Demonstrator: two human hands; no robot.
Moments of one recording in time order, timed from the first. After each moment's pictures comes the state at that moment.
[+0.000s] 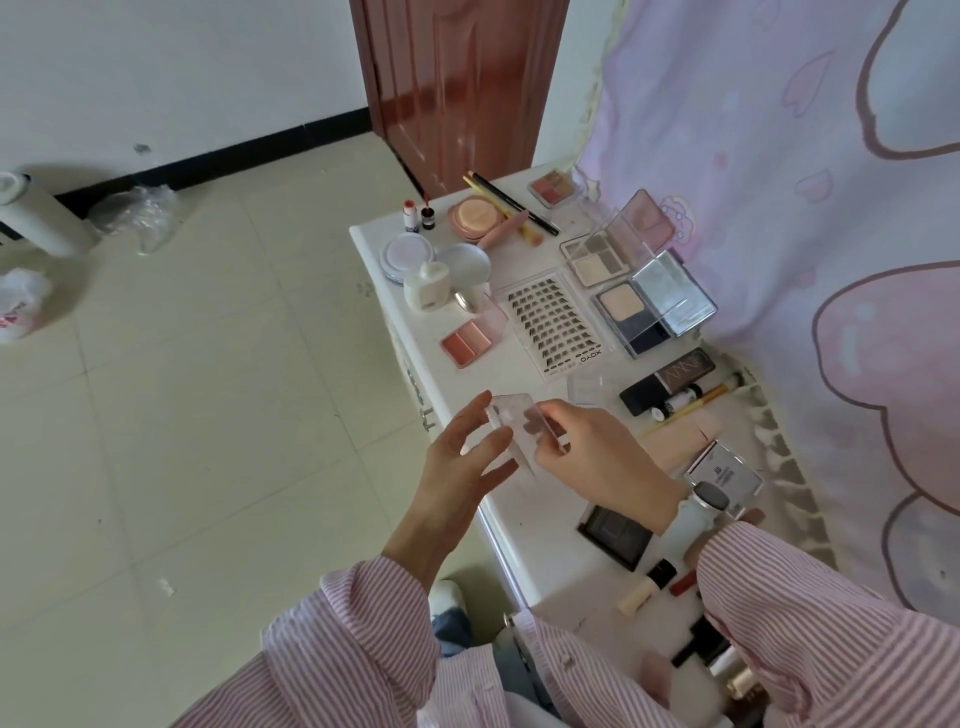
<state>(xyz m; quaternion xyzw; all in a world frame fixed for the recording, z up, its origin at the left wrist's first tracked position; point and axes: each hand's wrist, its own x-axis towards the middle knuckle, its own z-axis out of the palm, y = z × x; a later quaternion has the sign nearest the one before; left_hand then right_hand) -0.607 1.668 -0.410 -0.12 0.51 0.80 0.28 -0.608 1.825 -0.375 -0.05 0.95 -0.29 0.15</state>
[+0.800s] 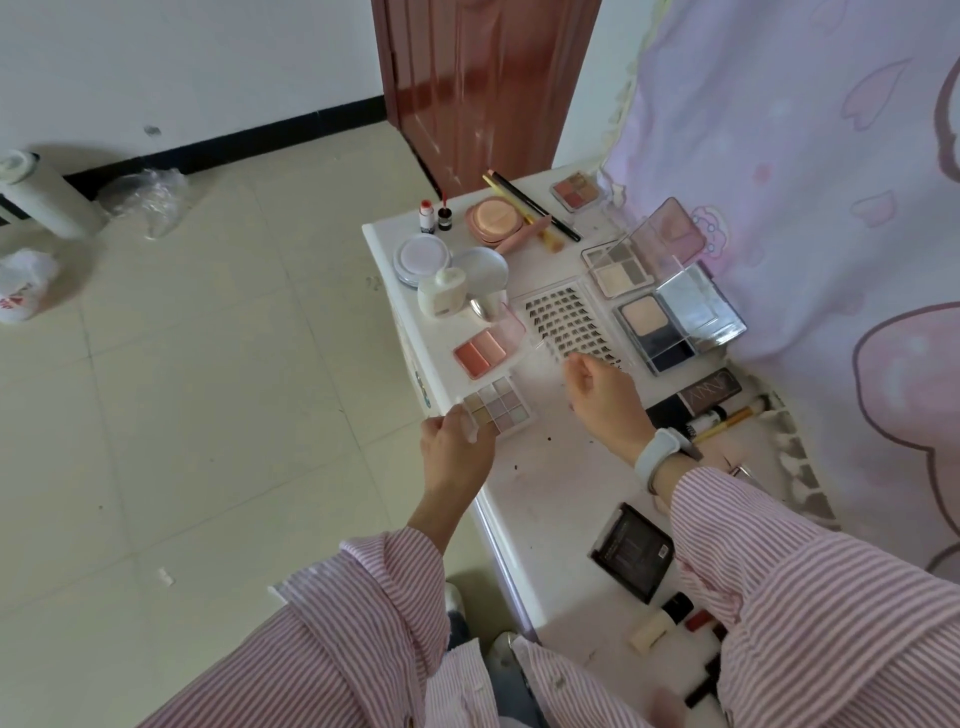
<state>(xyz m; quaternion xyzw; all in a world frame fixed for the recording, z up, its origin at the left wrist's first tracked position) -0.652 1.675 -0.449 -0.20 0.81 0.50 0.24 -0.682 1.841 -0.425 0.09 0.92 -0.37 0.08</state>
